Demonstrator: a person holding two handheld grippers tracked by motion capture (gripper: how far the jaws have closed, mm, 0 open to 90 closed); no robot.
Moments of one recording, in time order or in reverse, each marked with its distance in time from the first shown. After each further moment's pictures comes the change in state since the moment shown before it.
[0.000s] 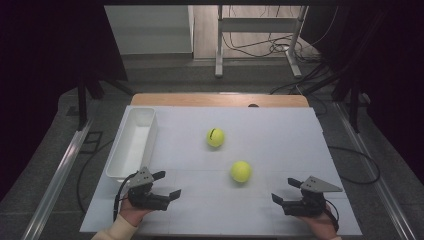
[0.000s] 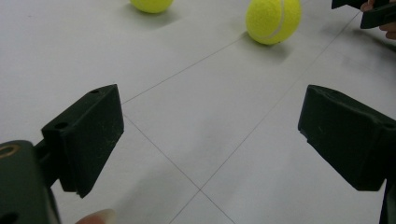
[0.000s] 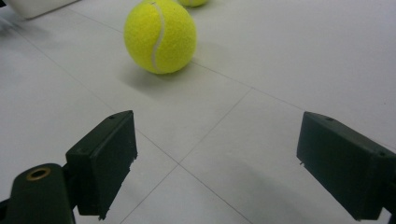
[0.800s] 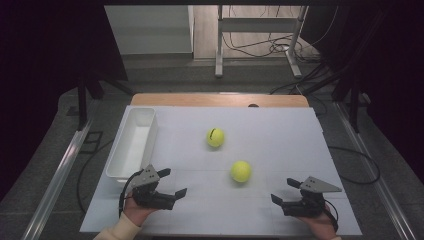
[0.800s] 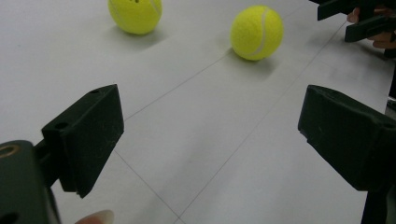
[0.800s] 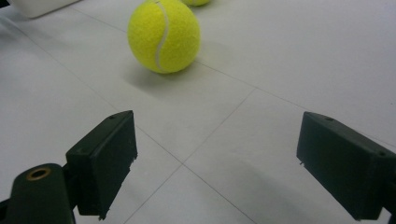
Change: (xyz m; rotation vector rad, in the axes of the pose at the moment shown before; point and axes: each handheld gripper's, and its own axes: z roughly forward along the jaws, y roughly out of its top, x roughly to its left) left arm -0.017 0.022 0.001 -0.012 0.003 0.034; right arm 0.001 0.000 0.001 0.003 0.010 0.000
